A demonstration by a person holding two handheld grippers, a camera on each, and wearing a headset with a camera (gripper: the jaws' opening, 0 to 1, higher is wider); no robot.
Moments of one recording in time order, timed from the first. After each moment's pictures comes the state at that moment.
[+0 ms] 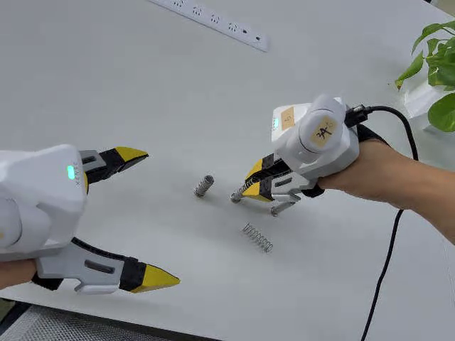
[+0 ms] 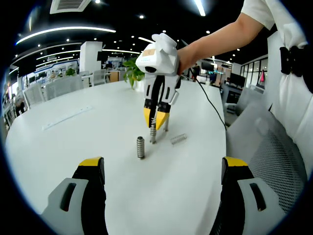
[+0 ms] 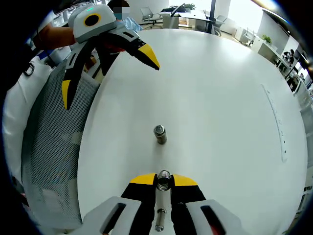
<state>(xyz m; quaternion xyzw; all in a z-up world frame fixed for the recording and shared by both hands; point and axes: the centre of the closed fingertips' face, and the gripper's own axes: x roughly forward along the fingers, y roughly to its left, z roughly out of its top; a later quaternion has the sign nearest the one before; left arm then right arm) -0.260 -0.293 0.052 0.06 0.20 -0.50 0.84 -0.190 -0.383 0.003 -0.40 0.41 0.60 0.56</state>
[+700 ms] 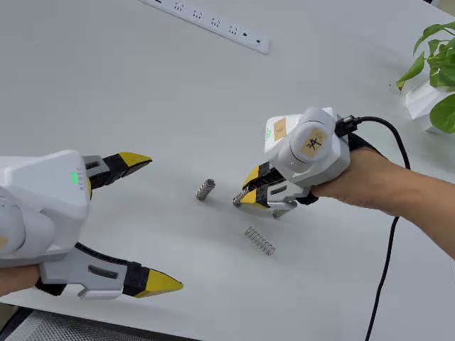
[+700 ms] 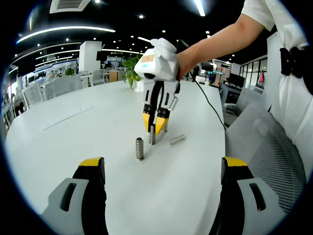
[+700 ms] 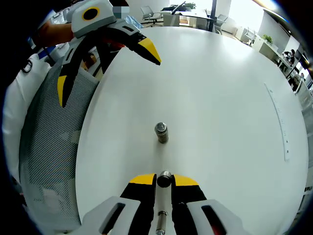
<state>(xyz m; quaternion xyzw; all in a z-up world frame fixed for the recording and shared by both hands) -0.260 -0.295 0.054 0.06 0.20 -0.50 0.84 -0.193 -0.383 -0.006 -0.40 0.41 0.60 0.55</state>
